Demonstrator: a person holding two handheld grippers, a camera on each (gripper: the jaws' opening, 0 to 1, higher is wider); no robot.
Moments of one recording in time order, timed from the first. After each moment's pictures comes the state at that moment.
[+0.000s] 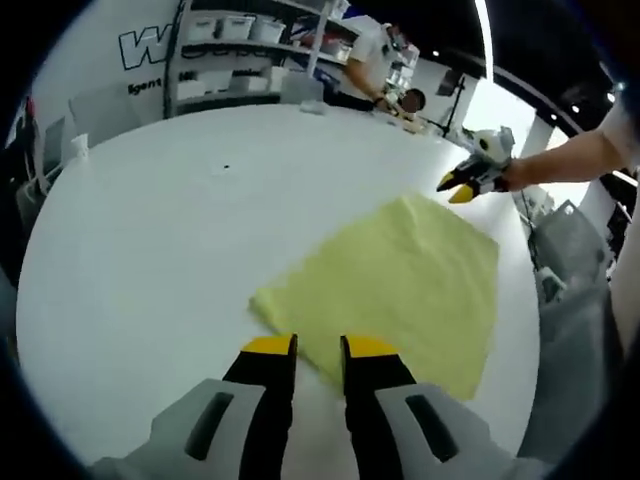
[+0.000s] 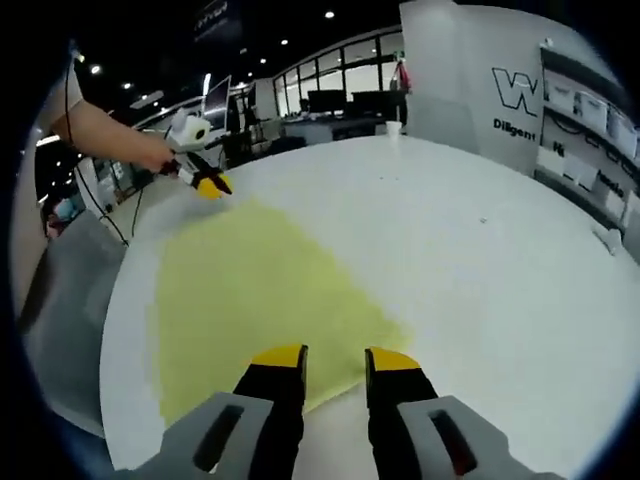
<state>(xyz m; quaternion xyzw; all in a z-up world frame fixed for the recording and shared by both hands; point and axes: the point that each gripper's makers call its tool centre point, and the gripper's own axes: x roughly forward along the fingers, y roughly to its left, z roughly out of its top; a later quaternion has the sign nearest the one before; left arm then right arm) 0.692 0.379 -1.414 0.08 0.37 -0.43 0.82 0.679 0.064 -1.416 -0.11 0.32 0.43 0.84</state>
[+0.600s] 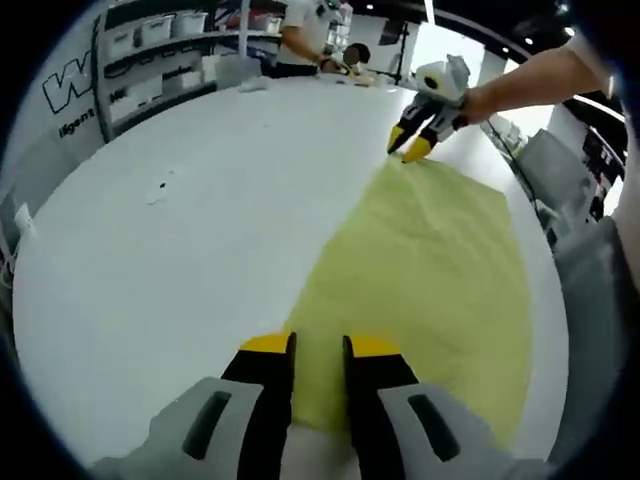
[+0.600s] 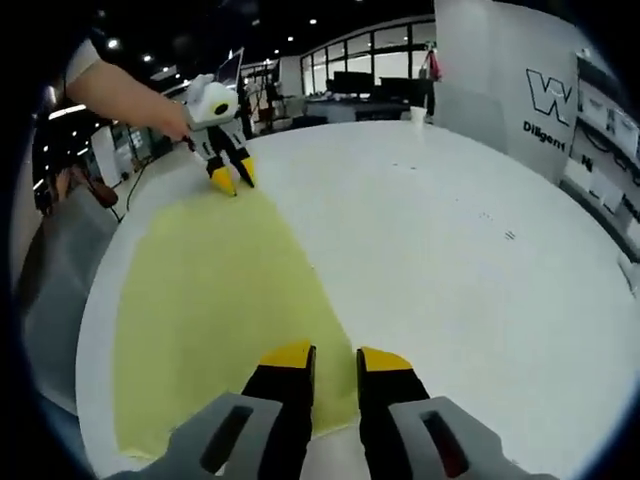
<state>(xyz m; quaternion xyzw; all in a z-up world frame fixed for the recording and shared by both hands) 0.724 0.339 -1.443 0.19 0.37 -0.50 0.76 0.716 0.082 -1.442 -0.16 0.34 0.47 0.80</state>
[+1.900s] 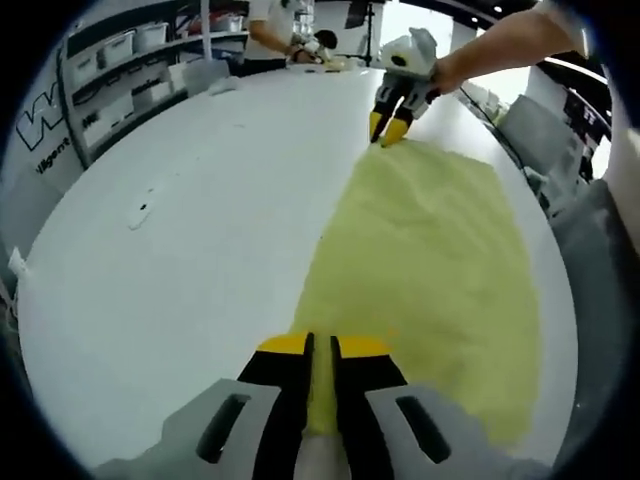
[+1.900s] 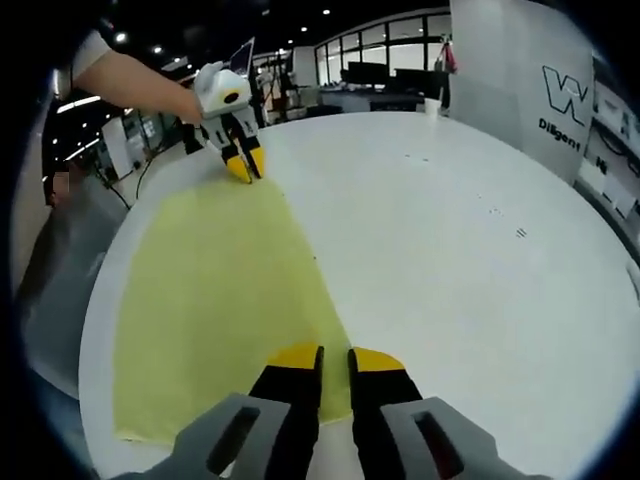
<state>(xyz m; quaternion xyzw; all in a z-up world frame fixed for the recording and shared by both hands) 0.729 0.331 -1.441 0.24 0.36 -0.53 0.73 0.715 0.077 -1.445 -0.18 0.35 0.49 0.78</state>
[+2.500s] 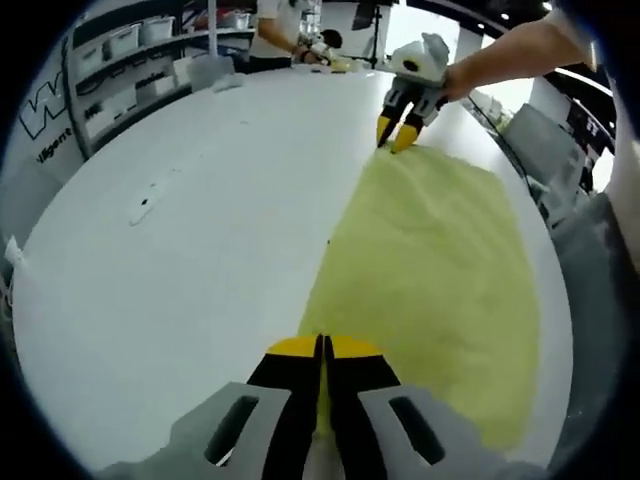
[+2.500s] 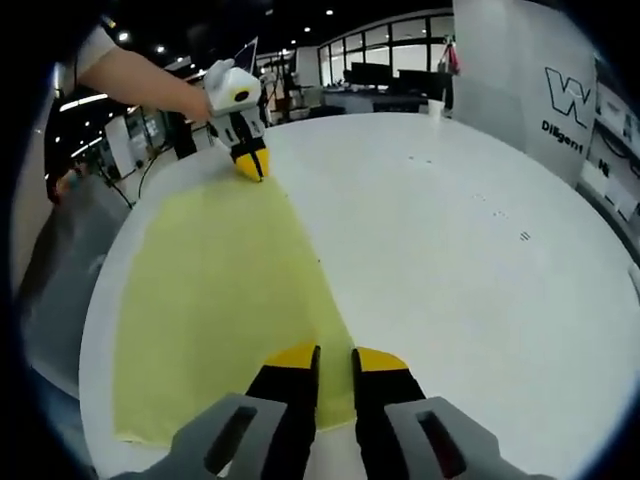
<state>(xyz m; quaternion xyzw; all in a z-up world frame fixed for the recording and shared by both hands) 0.729 0.330 -1.443 0.20 0.38 -0.53 0.73 0.713 0.082 -1.446 -0.18 0.34 0.50 0.77</state>
